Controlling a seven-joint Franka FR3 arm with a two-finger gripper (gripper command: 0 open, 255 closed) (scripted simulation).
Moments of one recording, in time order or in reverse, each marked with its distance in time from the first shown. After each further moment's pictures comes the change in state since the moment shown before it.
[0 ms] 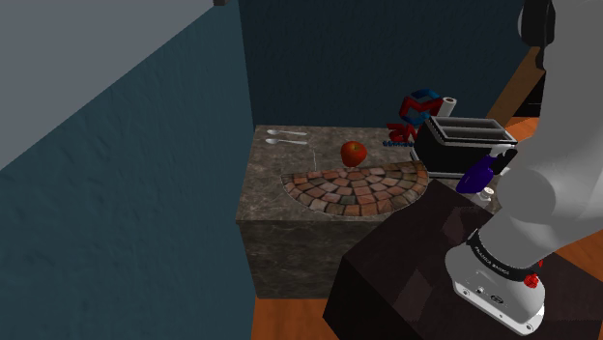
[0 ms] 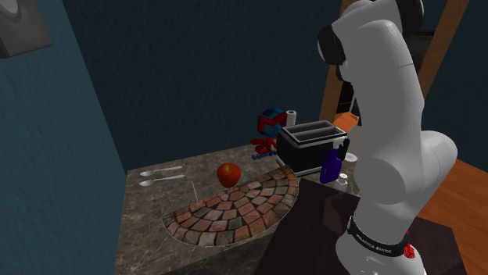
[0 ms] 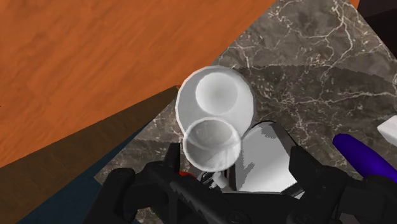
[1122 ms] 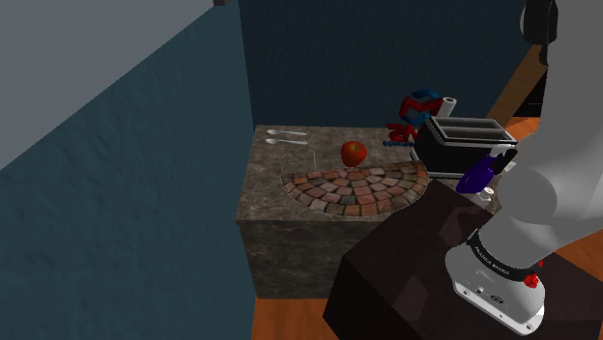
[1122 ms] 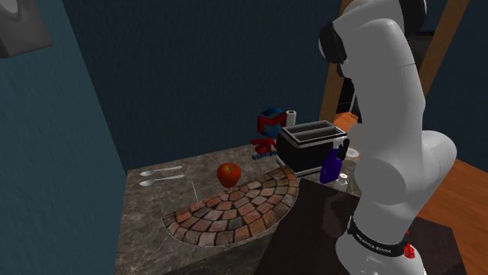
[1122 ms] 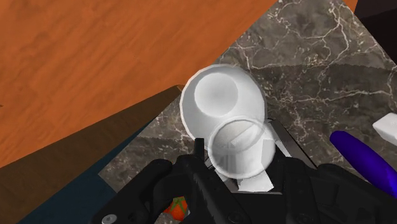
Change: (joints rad) arm 0.013 -0.016 -0.021 0.013 -0.024 -0.027 0.016
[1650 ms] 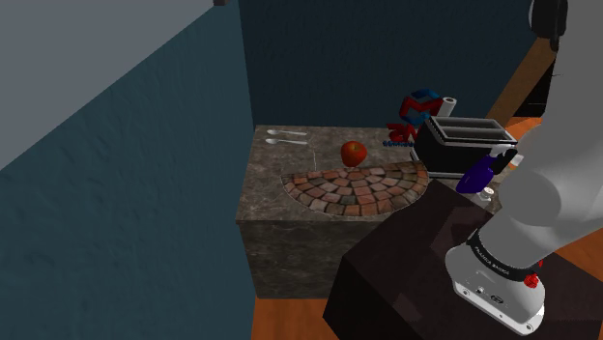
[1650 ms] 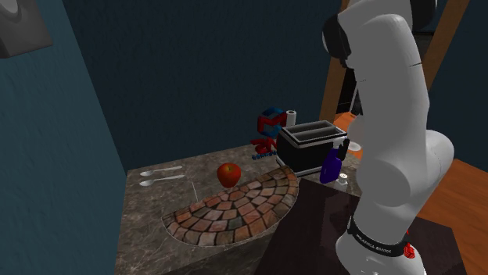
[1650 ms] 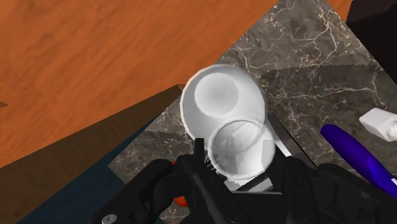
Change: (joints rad) arm 0.048 -0.056 -0.068 0.027 -0.069 -0.070 0.042
